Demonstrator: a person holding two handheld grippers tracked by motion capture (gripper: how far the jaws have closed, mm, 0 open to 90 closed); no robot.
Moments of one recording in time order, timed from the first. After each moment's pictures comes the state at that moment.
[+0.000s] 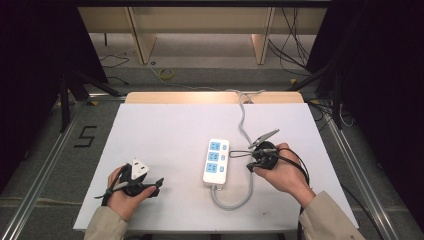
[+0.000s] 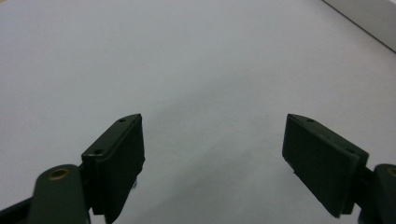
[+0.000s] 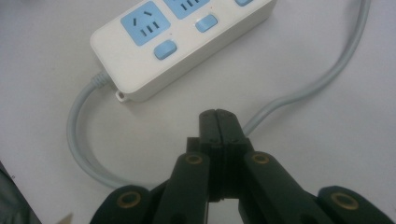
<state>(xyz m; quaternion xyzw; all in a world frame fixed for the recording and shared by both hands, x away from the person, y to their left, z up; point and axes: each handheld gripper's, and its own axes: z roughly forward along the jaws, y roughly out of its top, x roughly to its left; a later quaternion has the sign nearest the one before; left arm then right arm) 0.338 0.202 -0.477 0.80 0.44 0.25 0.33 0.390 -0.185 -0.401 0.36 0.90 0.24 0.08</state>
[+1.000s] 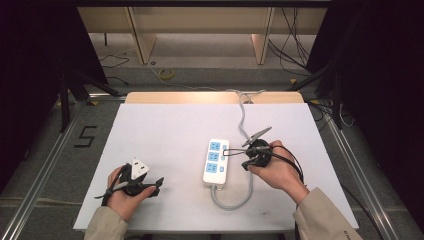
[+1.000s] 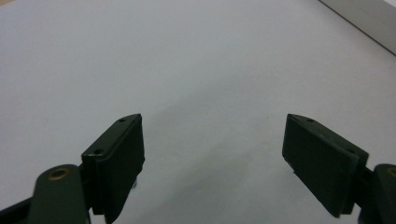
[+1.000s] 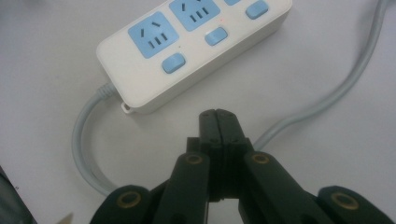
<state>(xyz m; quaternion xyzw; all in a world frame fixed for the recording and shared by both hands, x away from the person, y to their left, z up) 0.338 0.202 -0.476 0.80 0.44 0.26 0.33 0.396 -0.169 -0.399 0.36 0.90 0.23 0.07</state>
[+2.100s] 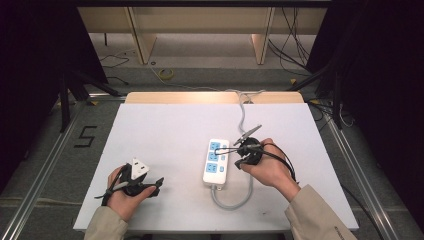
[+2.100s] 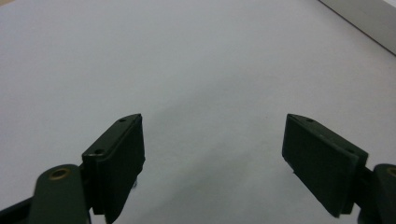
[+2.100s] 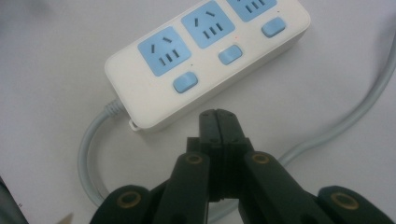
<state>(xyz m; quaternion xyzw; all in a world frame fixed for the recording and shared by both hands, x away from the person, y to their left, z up) 0.338 0.202 -0.476 0.80 0.44 0.26 0.33 0.404 -0.150 -0.401 0.34 0.91 0.23 0.07</state>
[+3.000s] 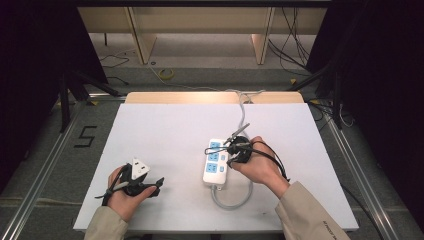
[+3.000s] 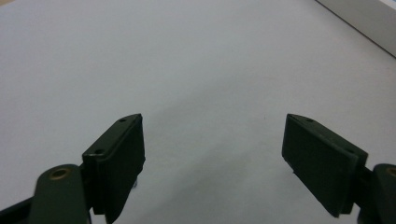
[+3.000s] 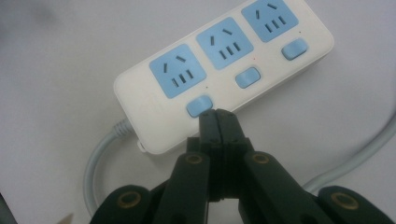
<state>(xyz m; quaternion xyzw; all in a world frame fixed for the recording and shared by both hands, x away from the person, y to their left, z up) 0.338 0.201 -0.476 0.80 0.44 0.26 0.33 0.412 -0.125 -0.405 0.33 0.92 0.22 0.07</state>
